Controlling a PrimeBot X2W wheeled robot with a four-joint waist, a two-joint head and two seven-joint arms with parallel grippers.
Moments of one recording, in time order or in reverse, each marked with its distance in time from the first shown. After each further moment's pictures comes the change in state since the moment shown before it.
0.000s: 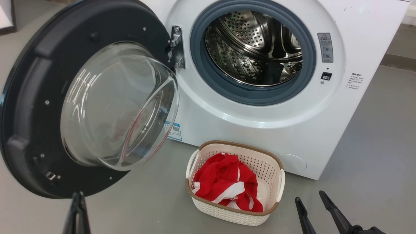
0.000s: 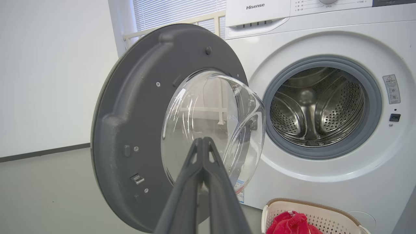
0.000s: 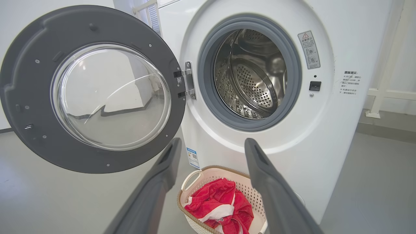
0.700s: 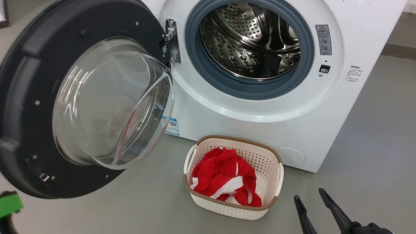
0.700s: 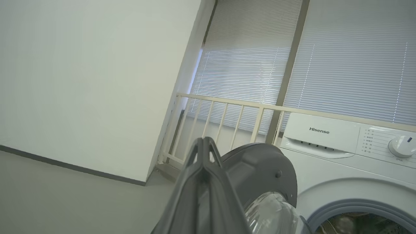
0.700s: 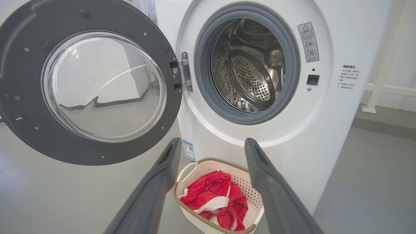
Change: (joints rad) left arm -0.315 -0.009 0.391 0.053 -0.323 -0.140 -0.039; right arm 0.004 0.000 -0.004 -0.048 -0.029 0.000 0.059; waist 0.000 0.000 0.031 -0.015
